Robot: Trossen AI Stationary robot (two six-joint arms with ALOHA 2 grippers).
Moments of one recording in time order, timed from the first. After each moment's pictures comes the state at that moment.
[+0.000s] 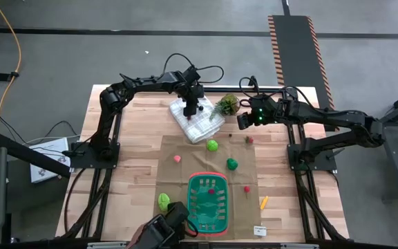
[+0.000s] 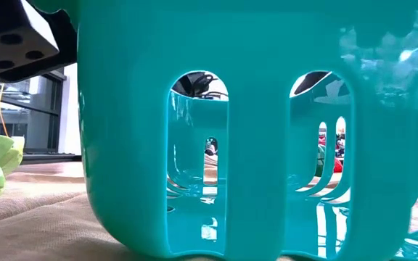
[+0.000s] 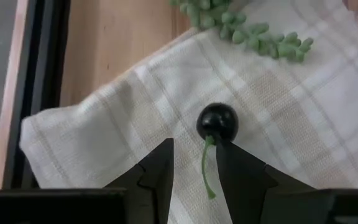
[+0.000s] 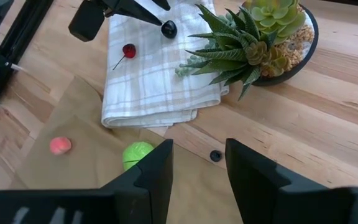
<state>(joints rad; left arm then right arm) 0.76 2.12 1.58 -0.59 0.27 0.57 -0.32 1.14 0.90 -0.60 0.12 0.77</state>
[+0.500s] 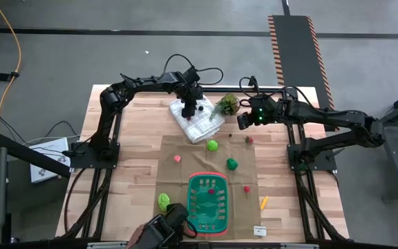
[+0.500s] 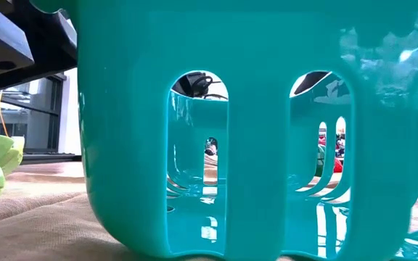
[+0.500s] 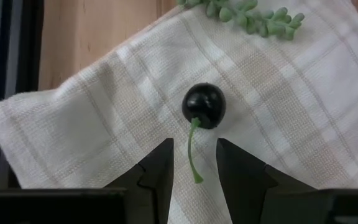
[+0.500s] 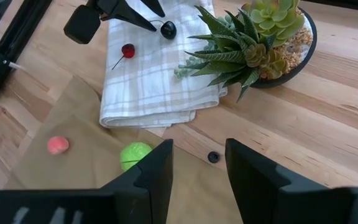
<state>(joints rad) 0.76 2.13 1.58 -0.64 0.27 0.60 -0.32 1.14 0.90 -0.60 0.12 0.76</state>
